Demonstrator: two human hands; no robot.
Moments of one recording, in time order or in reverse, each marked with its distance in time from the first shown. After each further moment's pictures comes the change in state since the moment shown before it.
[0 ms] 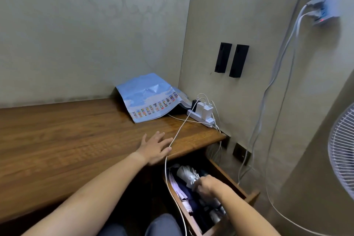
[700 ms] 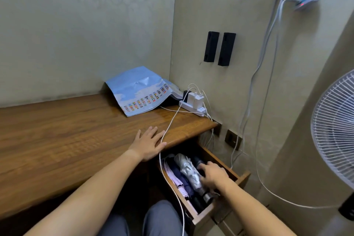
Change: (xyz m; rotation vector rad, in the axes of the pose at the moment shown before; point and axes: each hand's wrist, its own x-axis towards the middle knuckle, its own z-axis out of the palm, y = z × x) left_hand -0.008 0.001 0.015 0.041 -0.009 -0.017; right_hand -0.038 0.019 0.019 0.080 0.212 0.110
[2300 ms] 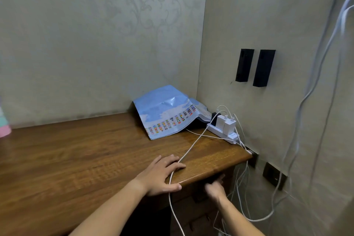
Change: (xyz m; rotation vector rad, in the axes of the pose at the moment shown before) left_hand -0.007 -0.045 -0.009 -0.098 0.017 0.228; right_hand 0.139 -0.074 0.016 0.886 0.019 0.171
